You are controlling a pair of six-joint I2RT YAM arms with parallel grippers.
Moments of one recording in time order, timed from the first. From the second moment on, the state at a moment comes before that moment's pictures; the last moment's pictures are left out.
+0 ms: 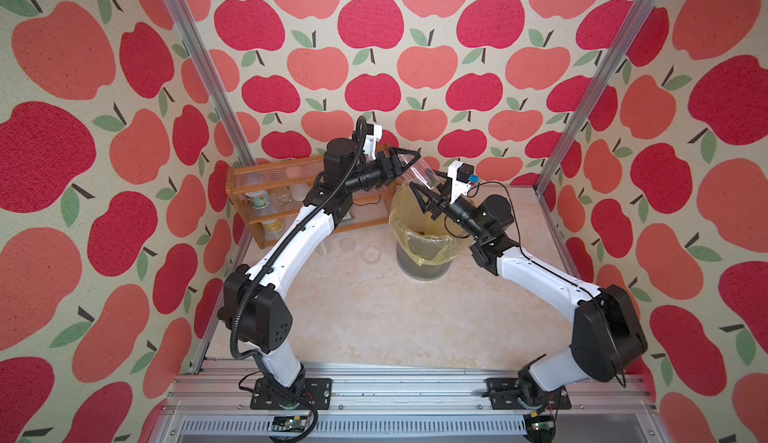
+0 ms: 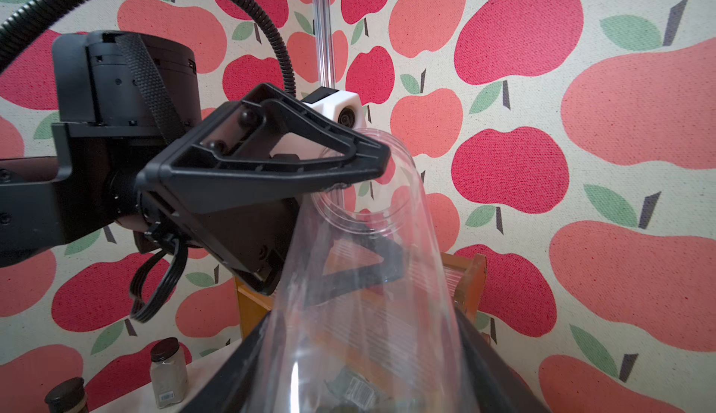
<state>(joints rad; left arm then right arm) -0.43 1.71 1.70 0.00 0.67 -0.95 0.59 1.51 1.08 0.75 -0.36 0.16</state>
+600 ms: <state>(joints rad) -0.45 1.74 1.78 -0.16 0.62 -0.82 0.59 1.33 1.04 0.47 -0.24 0.16</state>
